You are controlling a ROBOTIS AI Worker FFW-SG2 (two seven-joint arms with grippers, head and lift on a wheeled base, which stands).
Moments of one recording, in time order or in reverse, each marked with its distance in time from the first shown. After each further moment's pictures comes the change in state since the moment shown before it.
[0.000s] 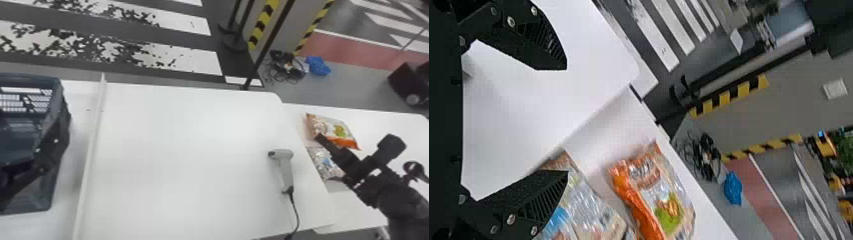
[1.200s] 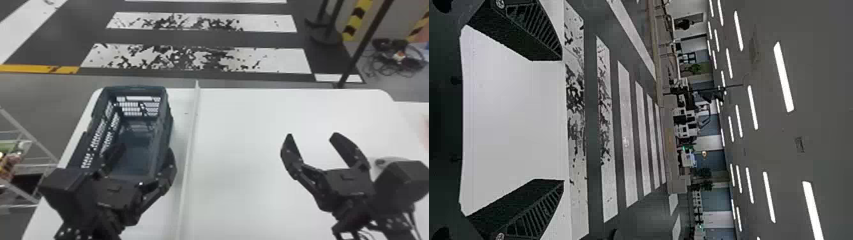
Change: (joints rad) left arm 0.175 -0.056 -0.030 -0.191 -0.172 0.257 0.170; right arm 0.532 0.329 0.771 -0.767 0.648 -0.513 -0.084
